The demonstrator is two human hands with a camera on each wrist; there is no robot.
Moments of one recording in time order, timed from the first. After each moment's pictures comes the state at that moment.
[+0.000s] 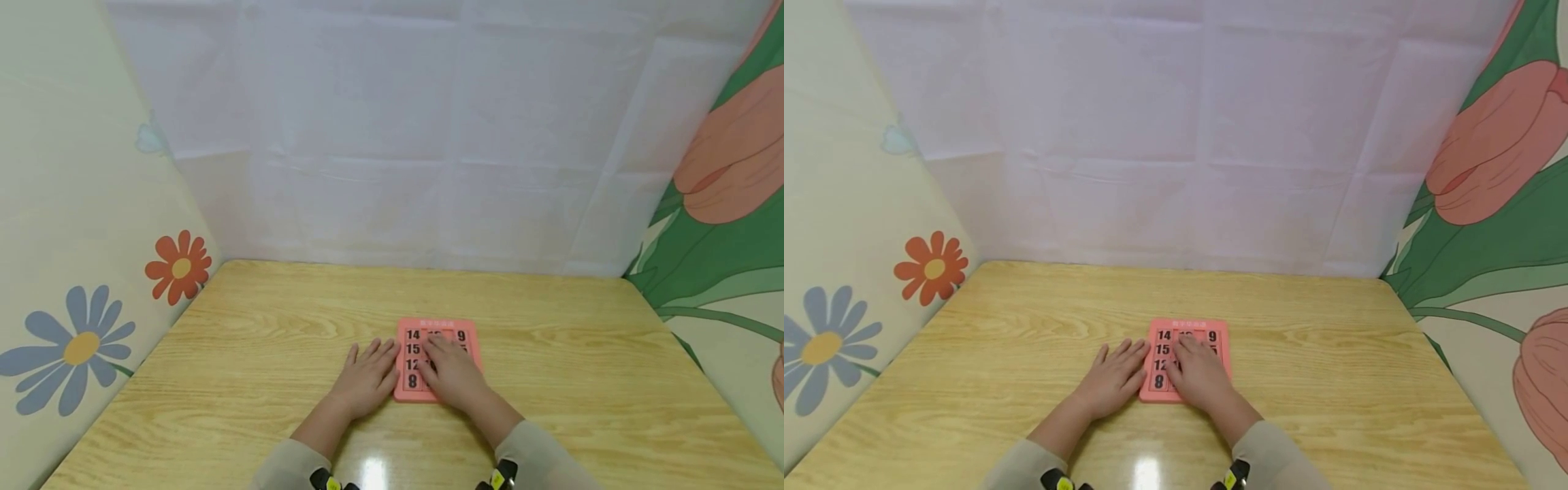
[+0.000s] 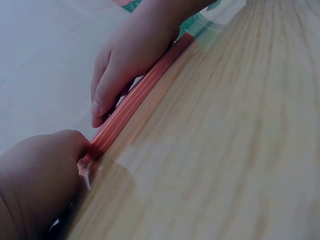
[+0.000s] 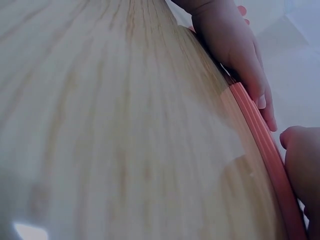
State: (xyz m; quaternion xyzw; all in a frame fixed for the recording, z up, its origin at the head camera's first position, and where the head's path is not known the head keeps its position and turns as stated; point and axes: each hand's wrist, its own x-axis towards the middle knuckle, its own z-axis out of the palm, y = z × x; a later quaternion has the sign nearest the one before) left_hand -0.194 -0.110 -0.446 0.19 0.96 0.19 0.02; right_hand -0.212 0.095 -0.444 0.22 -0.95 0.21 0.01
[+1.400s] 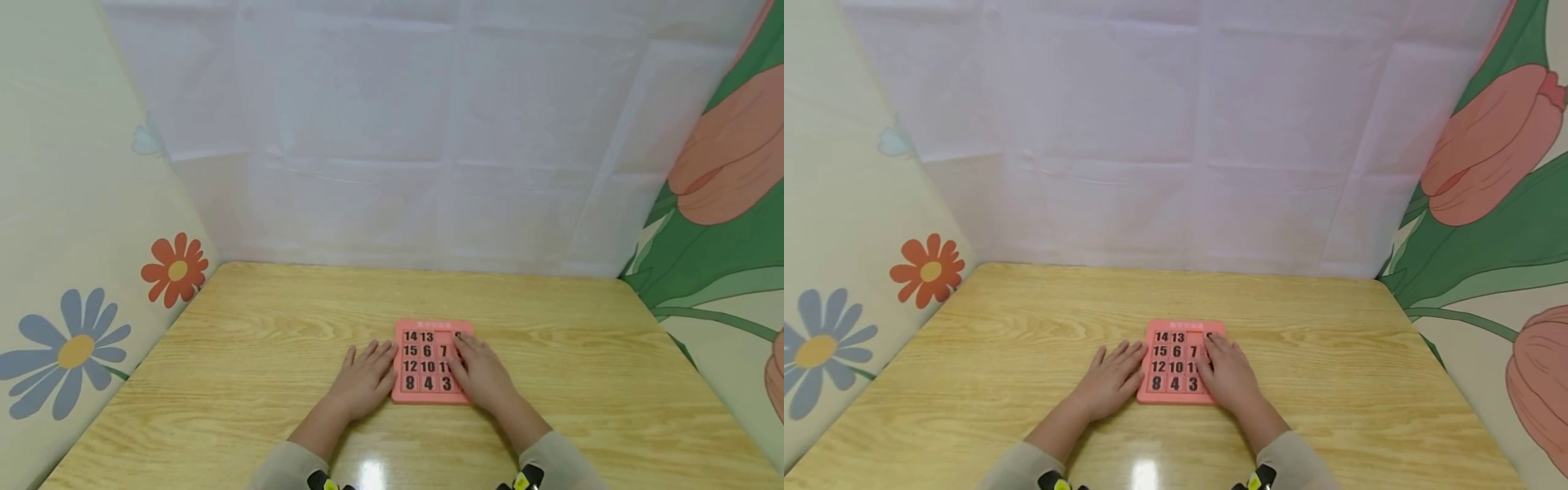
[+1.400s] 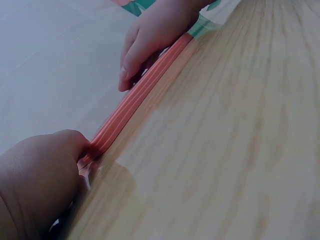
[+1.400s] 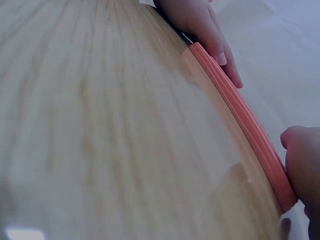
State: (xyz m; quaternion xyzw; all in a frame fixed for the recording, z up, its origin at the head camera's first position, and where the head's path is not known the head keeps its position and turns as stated) left_hand -0.200 -0.110 -0.452 0.18 0.96 0.19 0.02; right_hand -0.213 0.139 -0.454 0.15 -0.96 0.24 0.05
